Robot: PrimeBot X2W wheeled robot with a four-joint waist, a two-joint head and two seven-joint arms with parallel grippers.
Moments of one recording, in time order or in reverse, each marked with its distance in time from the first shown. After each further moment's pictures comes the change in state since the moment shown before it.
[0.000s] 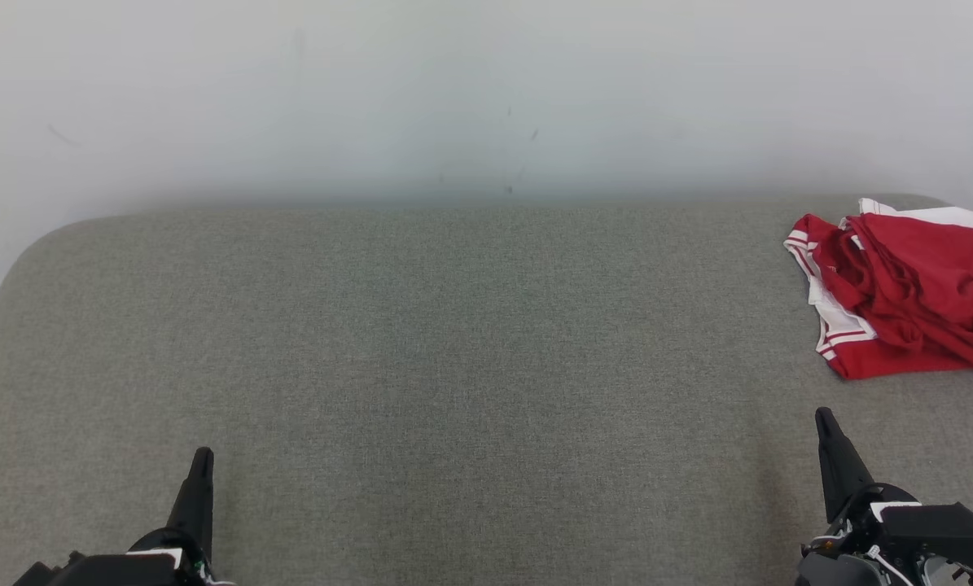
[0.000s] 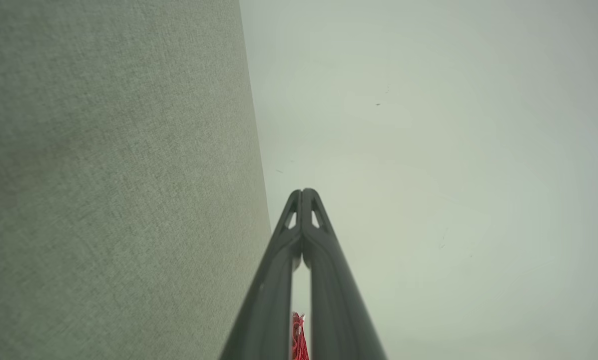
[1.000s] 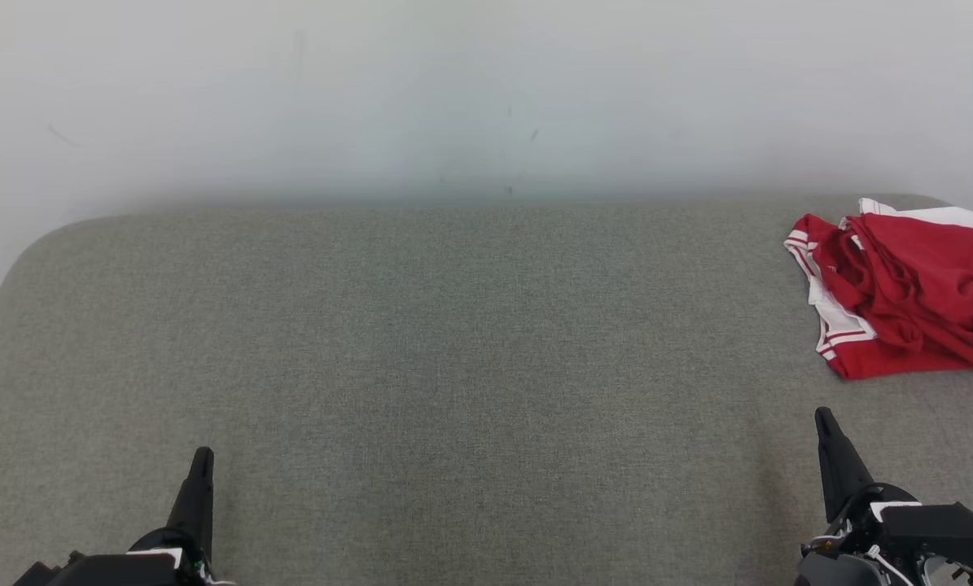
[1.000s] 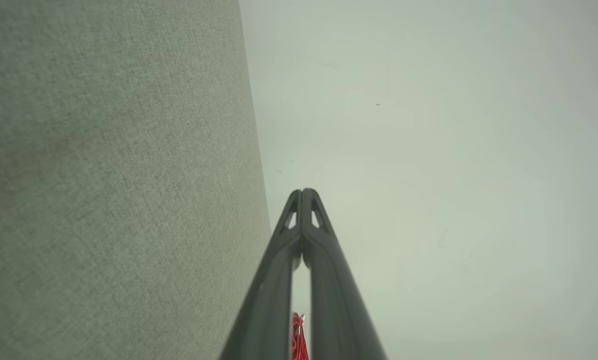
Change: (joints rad) left arm 0.000 0.000 0.000 0.000 0.000 0.000 0.000; right arm -0.001 0.001 -0.002 0.000 0.000 0.000 0.003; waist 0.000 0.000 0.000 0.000
